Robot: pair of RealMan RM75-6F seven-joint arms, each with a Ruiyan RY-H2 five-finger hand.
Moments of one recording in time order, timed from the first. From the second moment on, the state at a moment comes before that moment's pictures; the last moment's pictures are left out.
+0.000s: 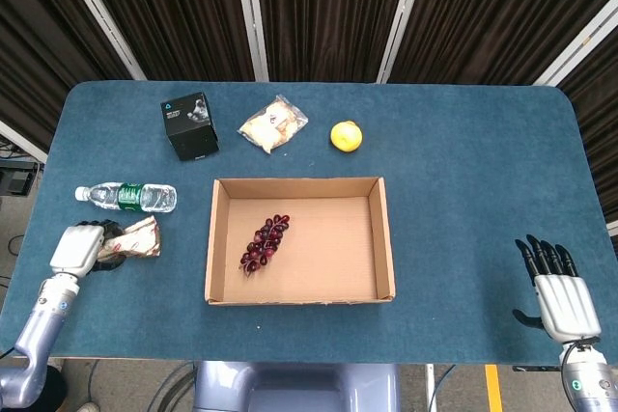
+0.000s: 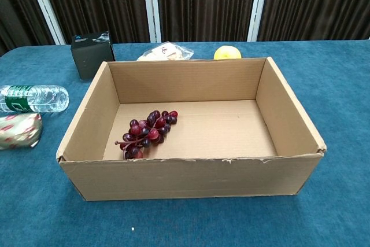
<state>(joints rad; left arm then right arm) -0.37 -1.56 -0.03 -0.93 1.40 1.09 -0.22 0.10 -1.10 0.03 -1.68 -1.41 1.35 -0.21</state>
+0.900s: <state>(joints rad) -0.43 -1.43 -0.15 -1.36 1.64 1.53 -0.22 0.09 -1.06 0.01 -1.69 -1.46 1.37 -0.10</state>
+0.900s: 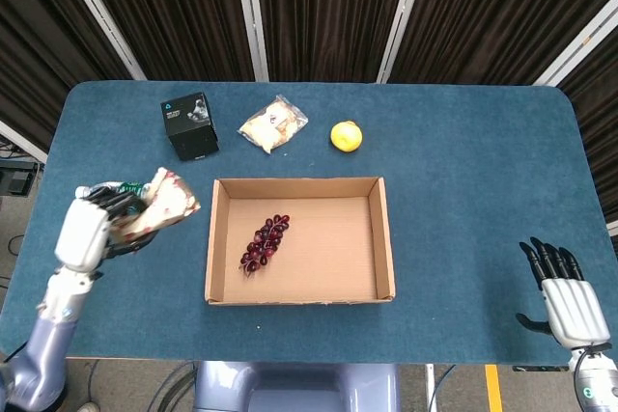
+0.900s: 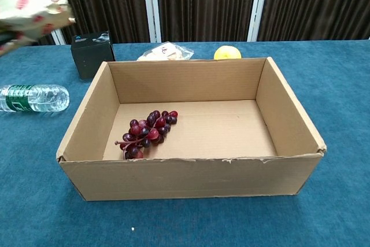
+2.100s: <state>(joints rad) -0.47 -1.08 -0.11 -1.70 1.39 1.18 -0.08 0.07 -1.04 0.01 -1.69 -1.47 1.40 -0.07</state>
